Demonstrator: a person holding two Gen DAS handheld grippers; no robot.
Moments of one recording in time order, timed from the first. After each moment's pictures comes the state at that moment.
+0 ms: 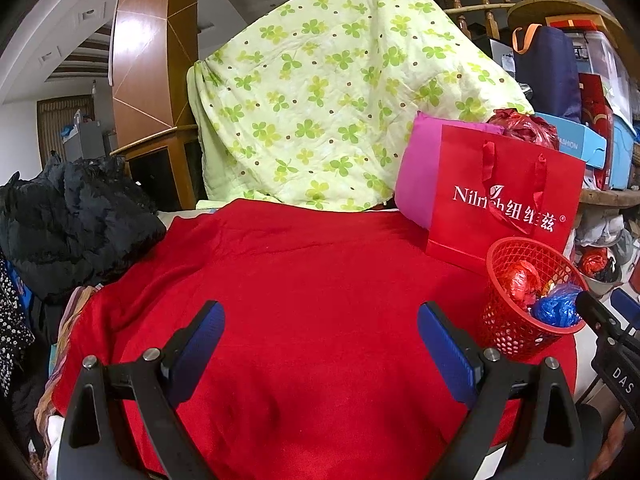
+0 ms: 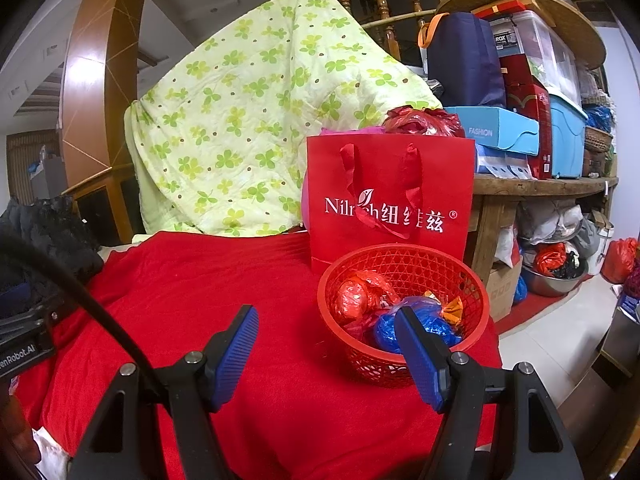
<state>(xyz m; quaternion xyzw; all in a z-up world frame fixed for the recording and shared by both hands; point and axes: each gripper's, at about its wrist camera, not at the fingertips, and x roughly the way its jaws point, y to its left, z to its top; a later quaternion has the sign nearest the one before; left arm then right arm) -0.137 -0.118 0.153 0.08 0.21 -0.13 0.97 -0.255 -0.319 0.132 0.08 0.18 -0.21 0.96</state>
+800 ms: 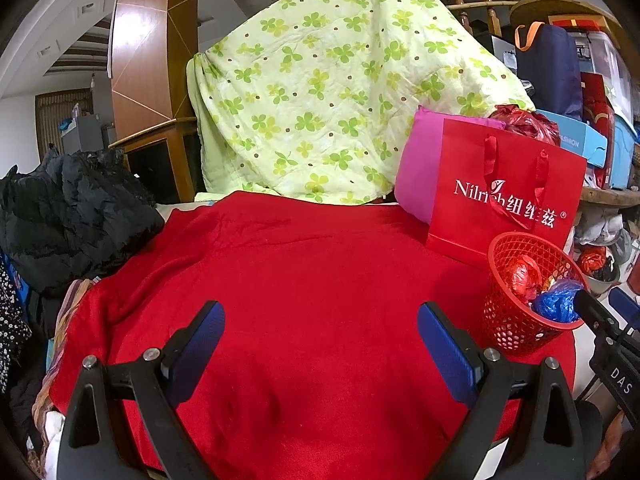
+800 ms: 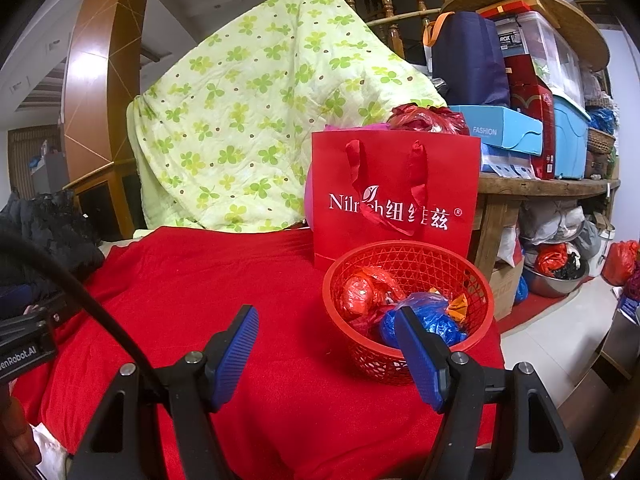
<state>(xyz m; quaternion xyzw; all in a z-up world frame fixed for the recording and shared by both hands) -0.134 -0.116 0.147 0.07 0.23 -0.13 0.96 -0.252 -0.309 0.127 0.08 0.18 -0.21 0.96</state>
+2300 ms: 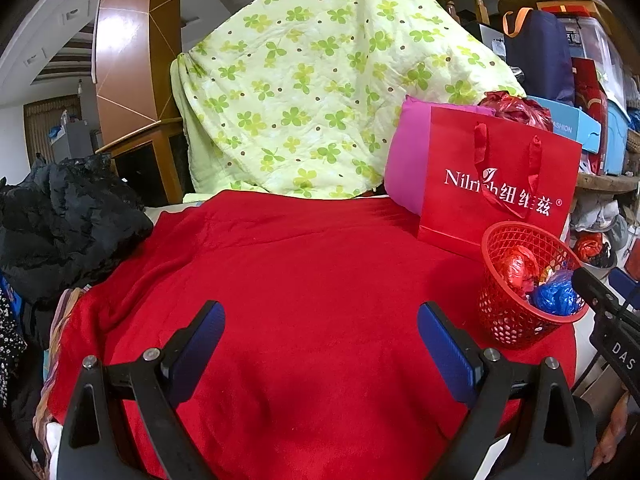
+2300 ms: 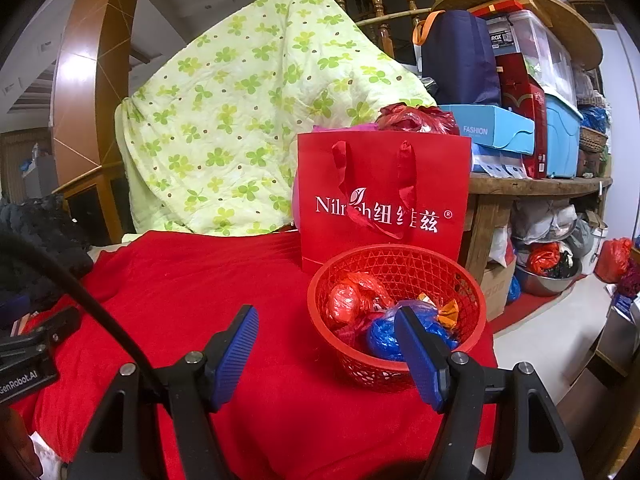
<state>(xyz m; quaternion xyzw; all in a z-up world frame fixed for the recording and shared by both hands) -0.121 -0.126 0.143 0.09 0.24 -0.15 0.96 -0.241 -0.322 0.131 0.08 0.19 -0.23 0.95</state>
